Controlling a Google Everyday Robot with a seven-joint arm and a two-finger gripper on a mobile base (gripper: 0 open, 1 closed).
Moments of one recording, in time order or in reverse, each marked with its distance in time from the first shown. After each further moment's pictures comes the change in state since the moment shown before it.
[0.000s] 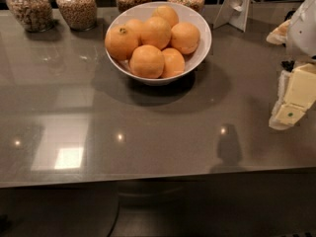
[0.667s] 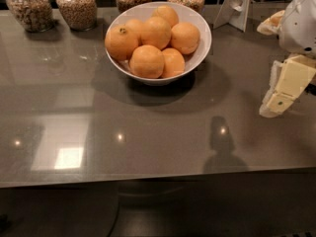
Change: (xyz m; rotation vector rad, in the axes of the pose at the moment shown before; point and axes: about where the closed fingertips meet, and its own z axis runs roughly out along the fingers) arm -0.017 -0.021 0.003 0.035 -0.102 -0.045
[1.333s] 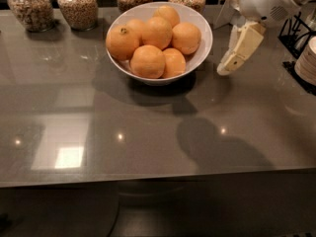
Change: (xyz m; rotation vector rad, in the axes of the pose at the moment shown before) arm -0.086 -0.080 0.023 0.066 -0.373 -0.199
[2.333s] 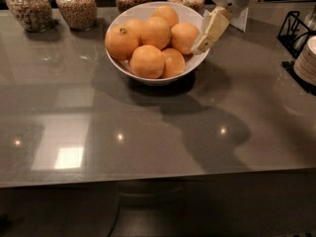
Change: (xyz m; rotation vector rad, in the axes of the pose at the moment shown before) arm -0.023 -0.066 0.052 0.026 -0.113 -0.063
